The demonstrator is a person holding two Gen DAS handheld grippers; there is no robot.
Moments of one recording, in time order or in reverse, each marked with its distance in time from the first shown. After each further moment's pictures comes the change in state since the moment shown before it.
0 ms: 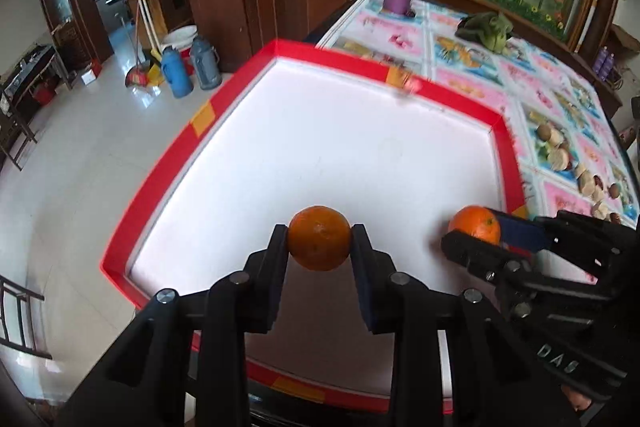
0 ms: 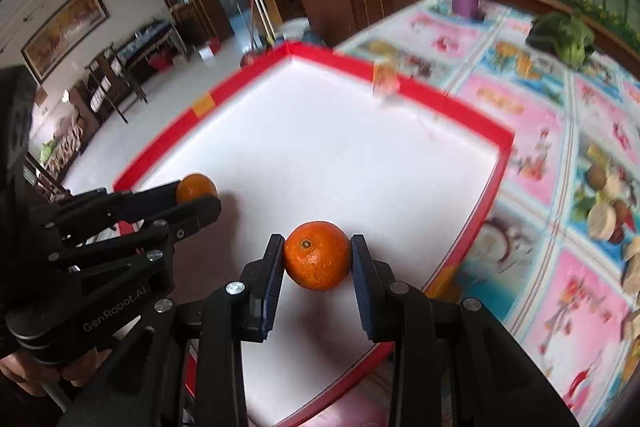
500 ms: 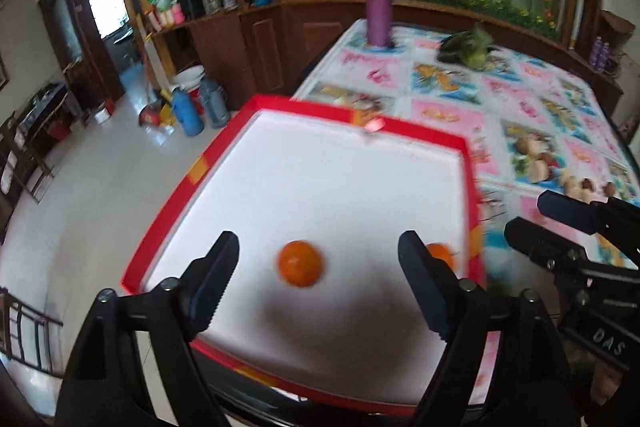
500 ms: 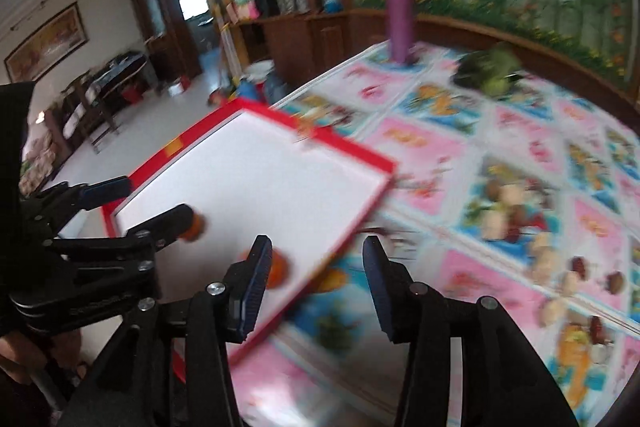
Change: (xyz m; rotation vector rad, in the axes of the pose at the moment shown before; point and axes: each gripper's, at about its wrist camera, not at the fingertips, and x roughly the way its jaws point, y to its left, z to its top) left arm -0.047 -0.058 0.011 0.091 -0.142 0.040; right arm -0.093 -0.044 -0.024 0.022 -0.197 -0.159
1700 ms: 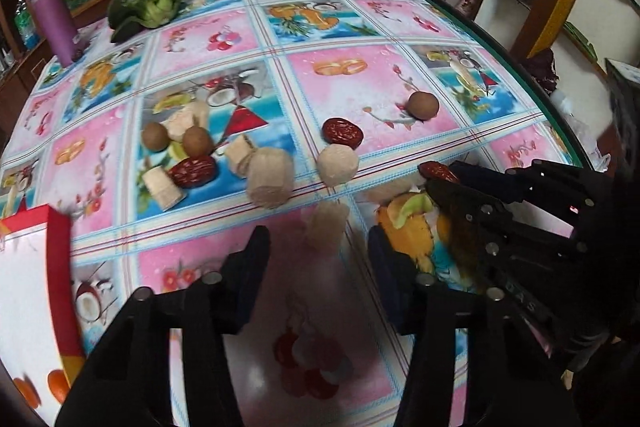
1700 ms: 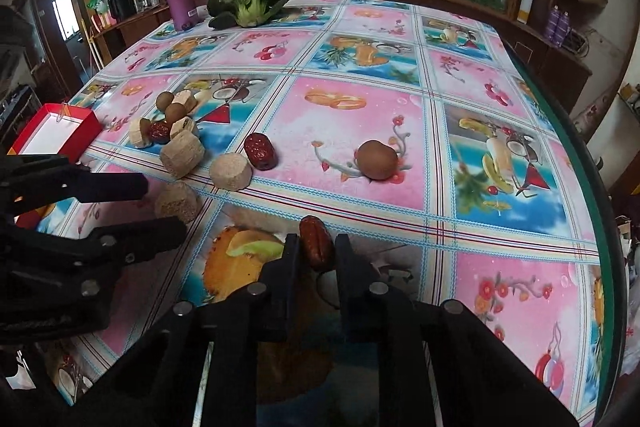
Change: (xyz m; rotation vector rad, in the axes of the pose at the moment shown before) left arm 0.065 -0.272 0.012 0.438 0.214 -0.507; right arm -0.042 -0.205 -0.090 0.228 0.102 -0.346
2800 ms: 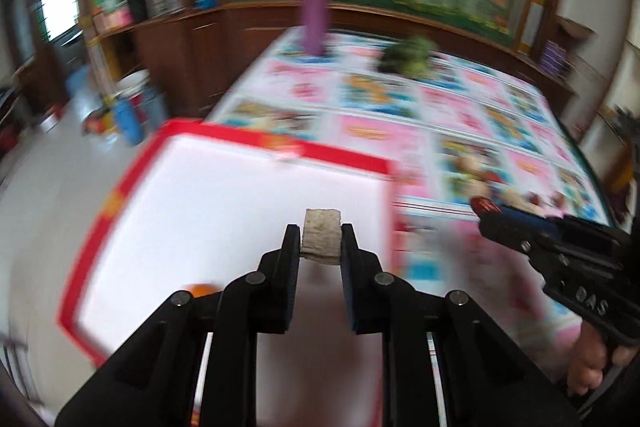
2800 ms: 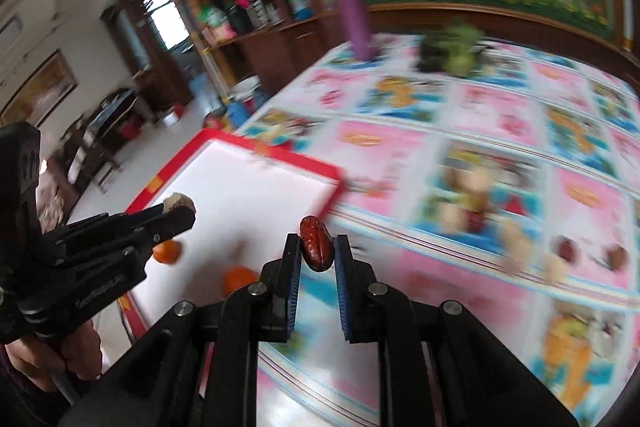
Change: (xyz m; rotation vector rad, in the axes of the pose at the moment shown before) left arm -0.153 0.191 -0.112 -0.444 -0.241 0.344; right arm -0.024 0.201 0.064 -0.099 -0.048 0.425
